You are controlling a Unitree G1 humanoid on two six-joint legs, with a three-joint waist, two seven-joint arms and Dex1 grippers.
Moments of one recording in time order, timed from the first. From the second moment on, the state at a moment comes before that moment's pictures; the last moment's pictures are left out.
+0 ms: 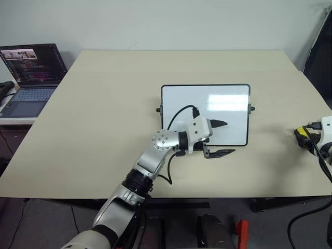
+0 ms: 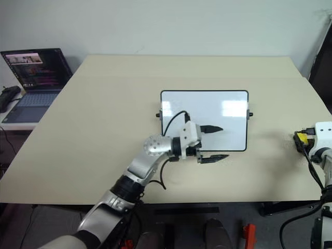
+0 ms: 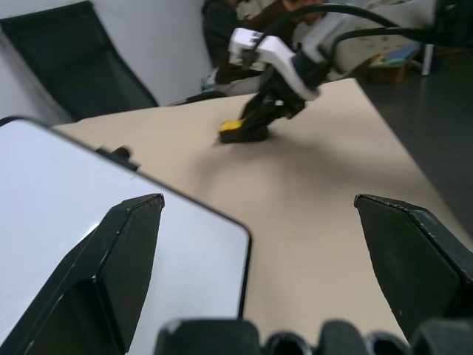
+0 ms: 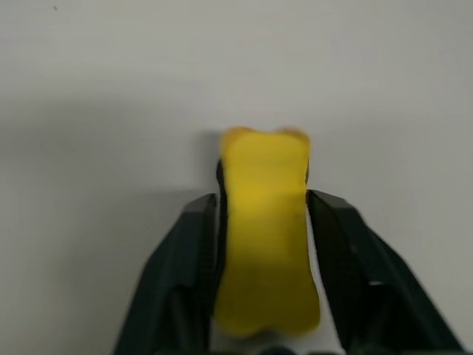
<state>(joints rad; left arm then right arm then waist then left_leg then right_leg) -0.64 0.14 -0.34 0.23 -0.13 -0.01 -0.92 -0.47 -0.82 -0.32 0.64 0.14 0.44 0.50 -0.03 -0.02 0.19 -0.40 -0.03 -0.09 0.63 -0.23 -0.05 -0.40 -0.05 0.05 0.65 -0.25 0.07</state>
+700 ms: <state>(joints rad) -0.60 0.35 0.17 0.31 -0.22 0.09 -0.53 -0.31 -0.49 -0.34 0.26 0.22 0.21 0.39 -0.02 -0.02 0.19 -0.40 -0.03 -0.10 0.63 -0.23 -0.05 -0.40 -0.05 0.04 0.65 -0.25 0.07</state>
